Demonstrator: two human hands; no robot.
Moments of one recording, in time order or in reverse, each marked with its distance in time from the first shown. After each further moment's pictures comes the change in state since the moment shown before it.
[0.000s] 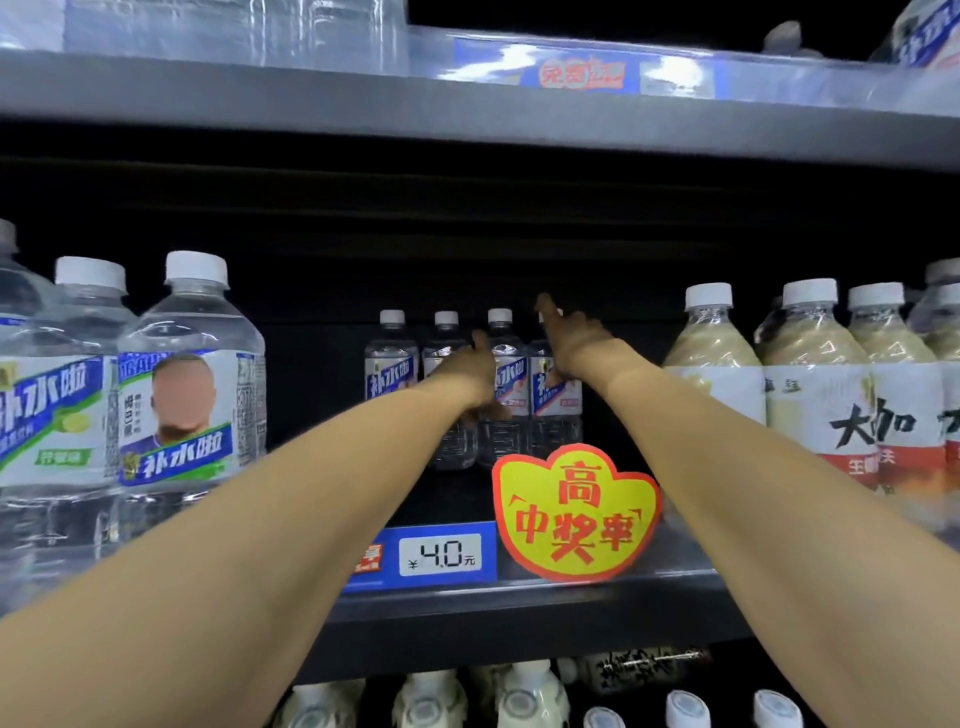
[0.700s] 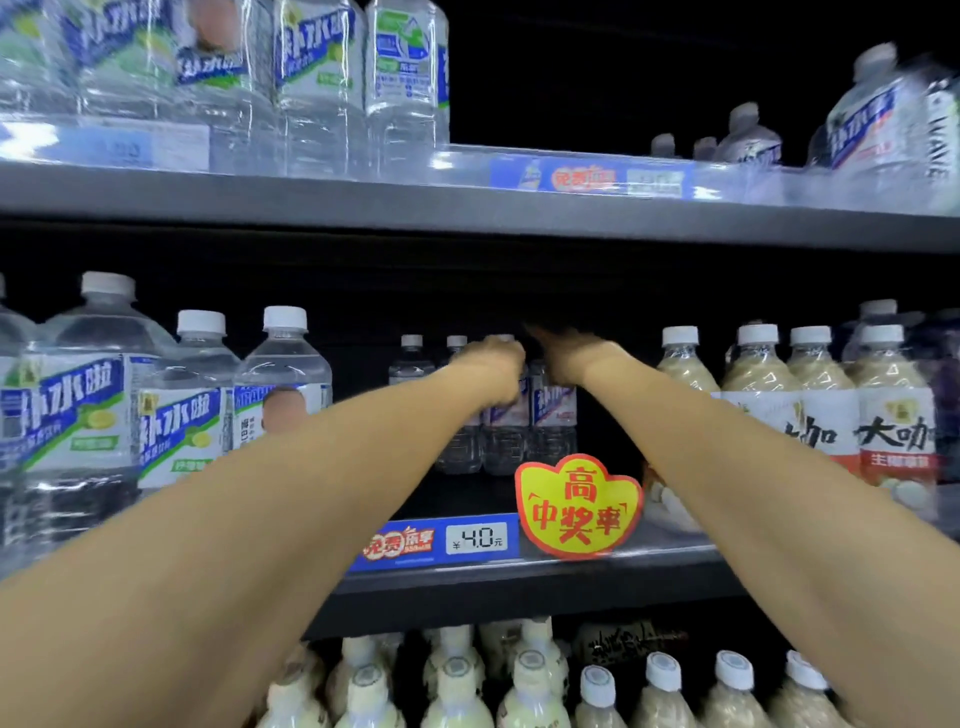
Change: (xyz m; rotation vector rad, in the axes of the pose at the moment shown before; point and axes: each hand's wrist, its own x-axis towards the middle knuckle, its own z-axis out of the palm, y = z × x) left_hand -0.066 0.036 -0.066 0.382 0.072 0.124; right_hand -0.035 -0.021 -0.047 -0.163 -0.117 -0.076
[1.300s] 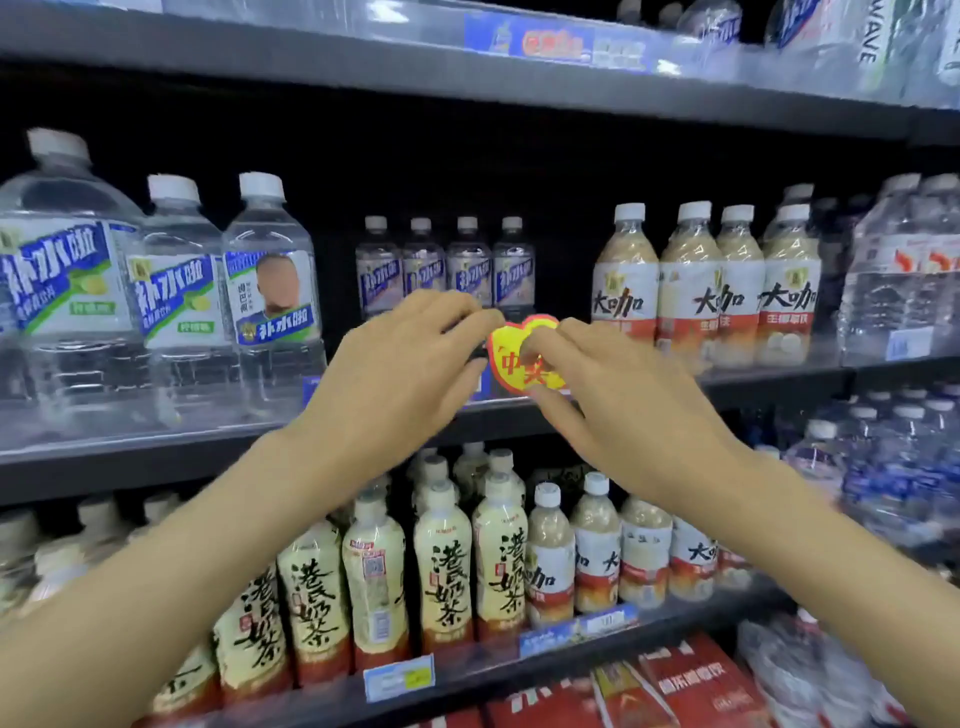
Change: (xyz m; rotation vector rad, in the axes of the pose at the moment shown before) left_hand -0.227 -0.020 -0.005 -0.086 0.552 0.413; right_hand -0.292 -0.040 0.008 0.025 0.515 -0.297
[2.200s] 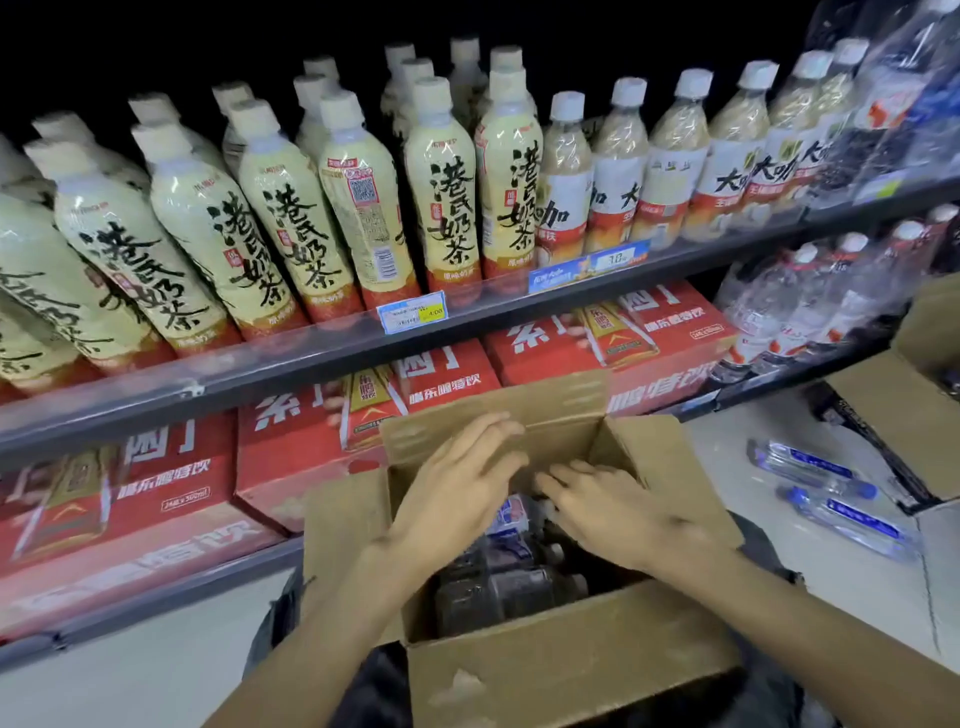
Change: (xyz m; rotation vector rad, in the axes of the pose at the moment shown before) left_hand -0.342 0.181 0.103 -0.586 -0.538 -0.021; right_hand -0.337 -0.164 0.152 0.312 -0.974 -0.005
